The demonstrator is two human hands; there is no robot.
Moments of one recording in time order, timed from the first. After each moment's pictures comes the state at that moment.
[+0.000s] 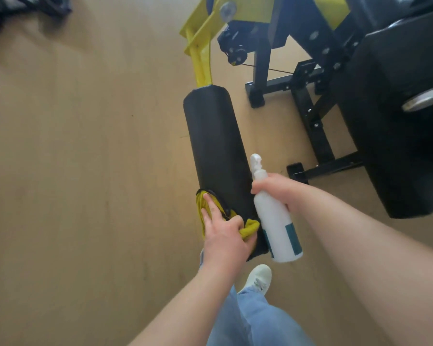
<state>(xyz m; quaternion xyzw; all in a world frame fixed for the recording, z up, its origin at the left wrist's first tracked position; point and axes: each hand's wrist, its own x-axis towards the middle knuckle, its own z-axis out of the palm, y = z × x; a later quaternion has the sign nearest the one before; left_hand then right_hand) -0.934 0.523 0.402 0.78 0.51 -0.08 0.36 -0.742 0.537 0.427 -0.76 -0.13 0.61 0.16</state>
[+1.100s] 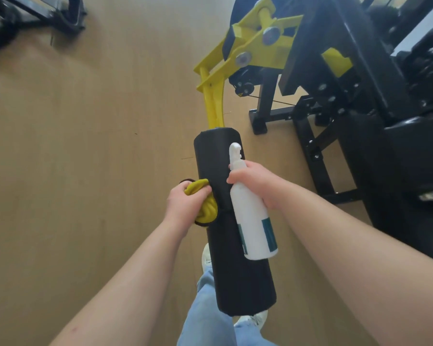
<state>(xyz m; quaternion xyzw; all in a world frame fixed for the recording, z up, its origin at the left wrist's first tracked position) -0.915 0.722 0.434 0.52 0.62 0.11 0.58 -0.731 0.670 0.464 -0.73 -0.17 0.60 0.28</state>
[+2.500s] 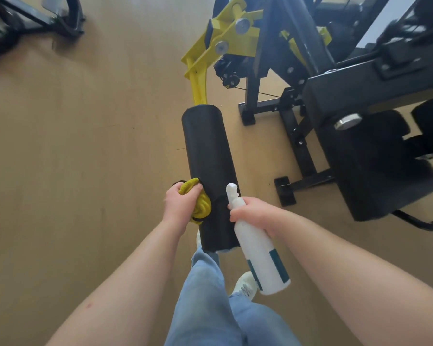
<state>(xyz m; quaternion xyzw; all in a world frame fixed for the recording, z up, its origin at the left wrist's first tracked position) -0.950 0.599 0.459 0.50 0.65 0.15 0.55 -0.786 0.489 0.478 -0.74 -0.18 0.63 0.15</state>
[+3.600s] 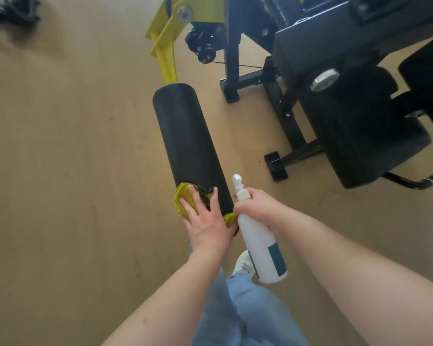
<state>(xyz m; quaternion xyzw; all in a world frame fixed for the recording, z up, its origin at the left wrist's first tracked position) -0.914 0.482 0.408 0.81 0.50 -0.20 0.21 -0.772 0.438 0.449 -0.78 -0.18 0.57 0.19</state>
